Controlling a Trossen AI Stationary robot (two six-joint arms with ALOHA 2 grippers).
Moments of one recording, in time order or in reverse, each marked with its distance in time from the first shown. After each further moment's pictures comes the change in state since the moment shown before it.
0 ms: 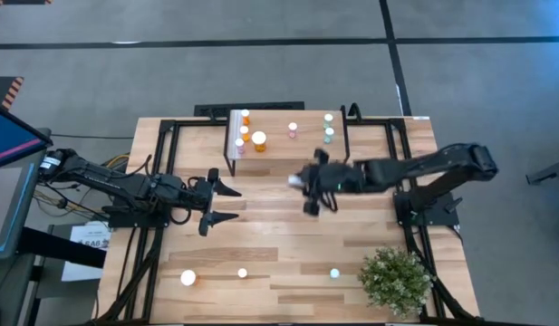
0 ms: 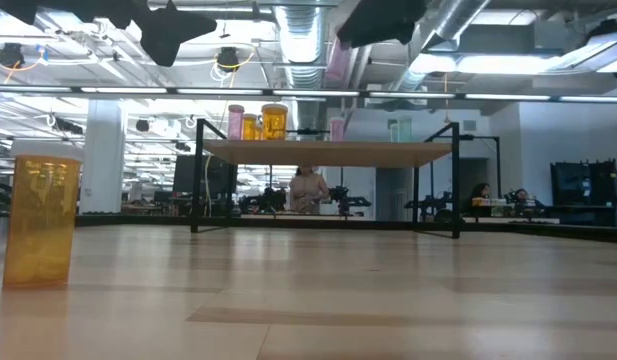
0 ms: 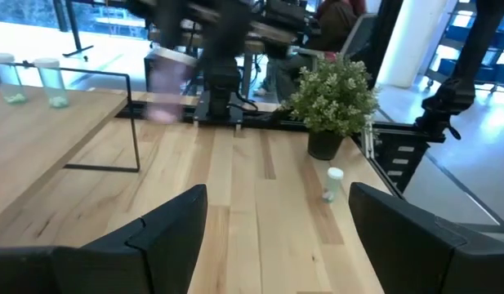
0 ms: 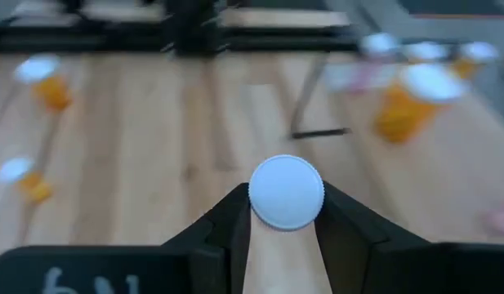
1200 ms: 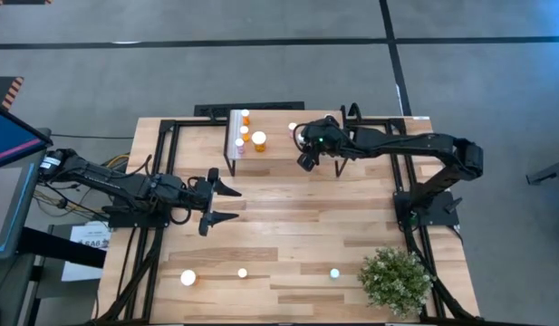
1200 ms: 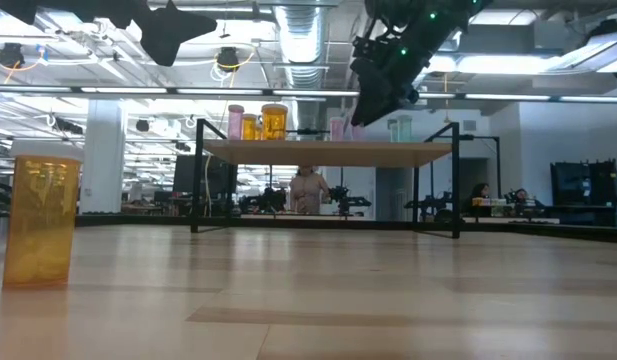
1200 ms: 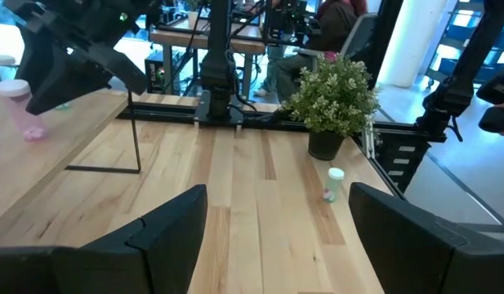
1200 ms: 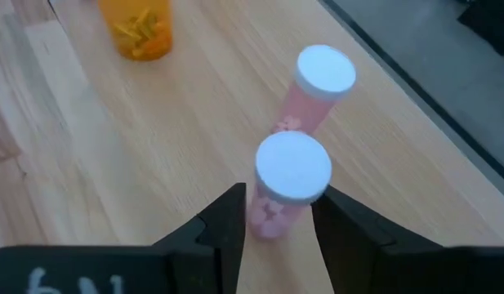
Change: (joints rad) left arm 0.000 0.000 0.000 0.001 -0.001 0.005; right arm -0.394 0.108 -0.002 -0.071 -0.016 0.017
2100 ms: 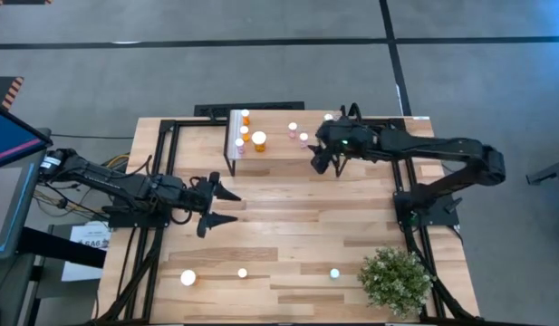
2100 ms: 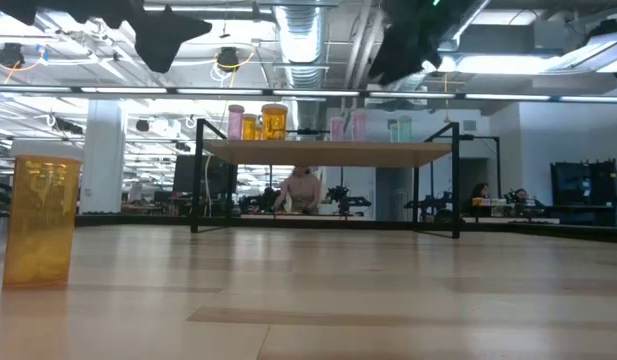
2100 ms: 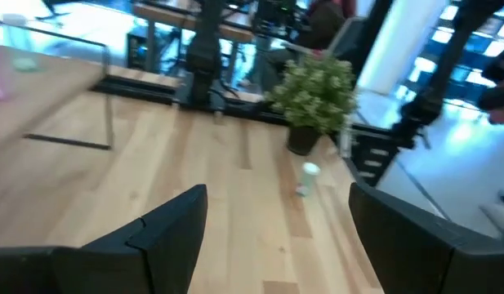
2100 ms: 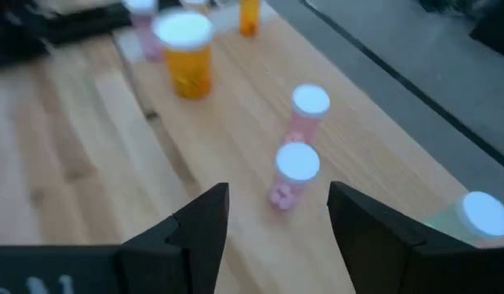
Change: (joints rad) left arm -0.009 0.000 0.000 -0.022 0.048 -0.127; right arm 0.086 -0.210 0.001 -0.113 0.004 0.083
